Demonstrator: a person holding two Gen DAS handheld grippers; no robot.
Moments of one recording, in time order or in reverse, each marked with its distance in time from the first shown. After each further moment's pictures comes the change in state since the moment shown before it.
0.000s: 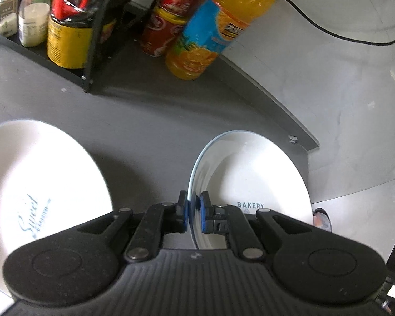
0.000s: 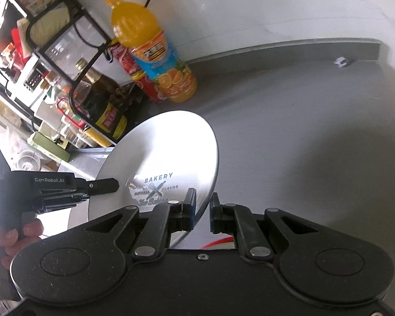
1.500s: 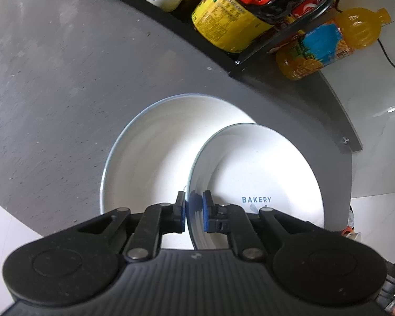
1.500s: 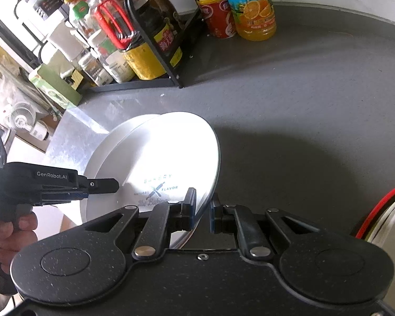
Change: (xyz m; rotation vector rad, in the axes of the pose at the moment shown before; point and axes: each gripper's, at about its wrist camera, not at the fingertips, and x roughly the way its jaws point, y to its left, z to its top) left arm -0.041 0.185 -0.007 -0.114 0.098 0.075; right arm 0.093 0.146 -0.053 -0.119 0.140 -0.062
